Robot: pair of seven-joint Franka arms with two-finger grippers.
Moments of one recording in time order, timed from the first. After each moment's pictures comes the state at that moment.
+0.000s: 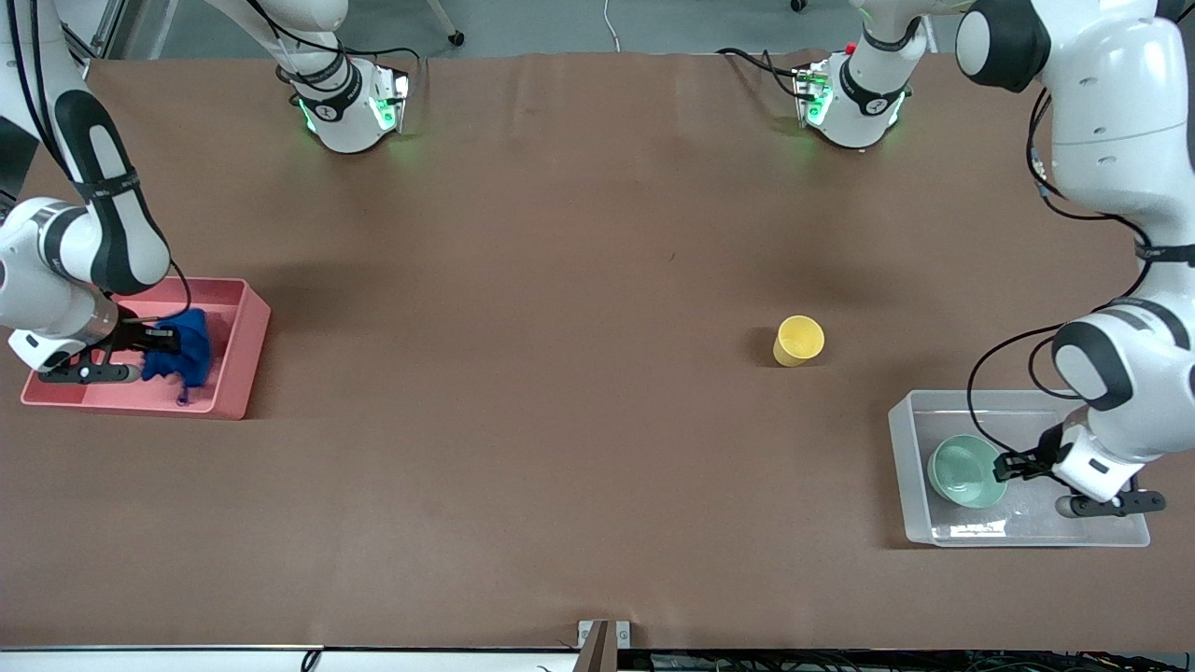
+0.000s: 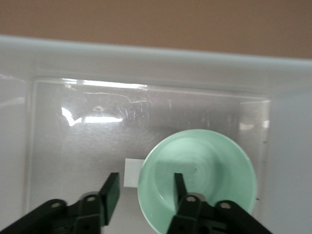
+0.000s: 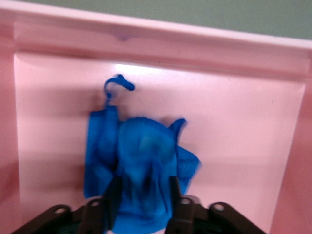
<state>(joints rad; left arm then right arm) -0.03 0.73 0.24 -1.46 -0.30 2.30 0.27 -0.31 0.40 -0.10 -2.09 -0.13 2.47 -0.34</state>
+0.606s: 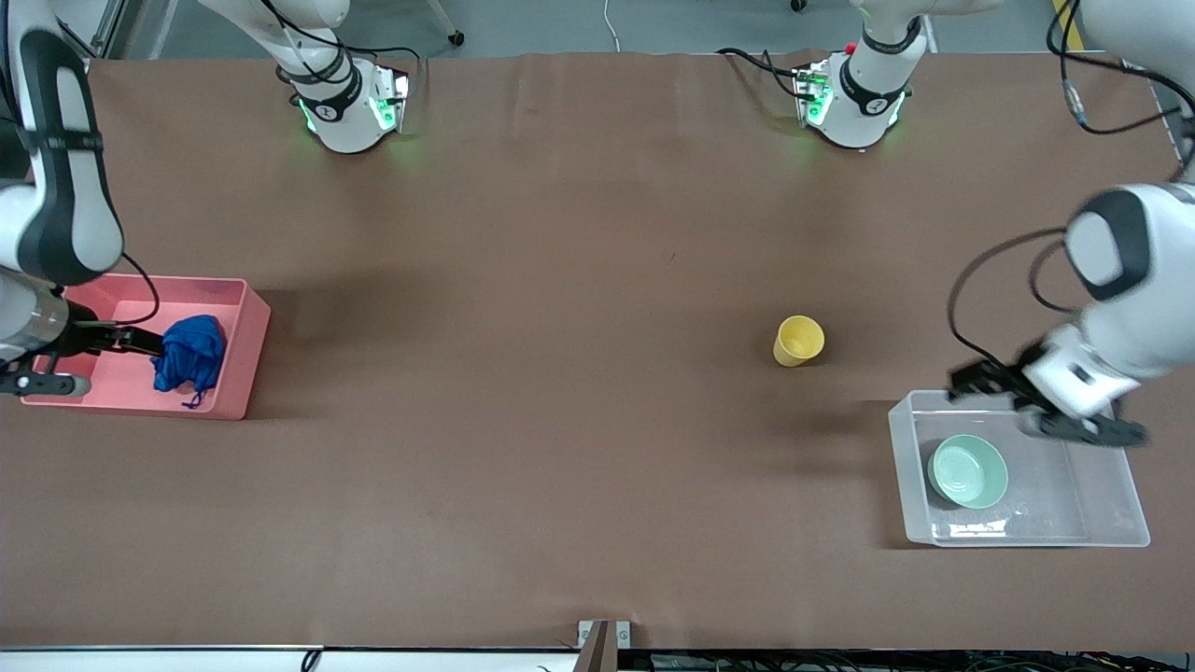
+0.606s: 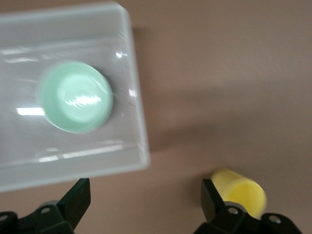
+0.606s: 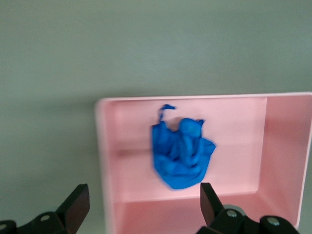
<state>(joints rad) -0.04 0.24 -0.02 -1.83 -0.13 2.10 0.20 -0.13 0.21 -0.08 -1.82 -0.09 1.98 -0.07</state>
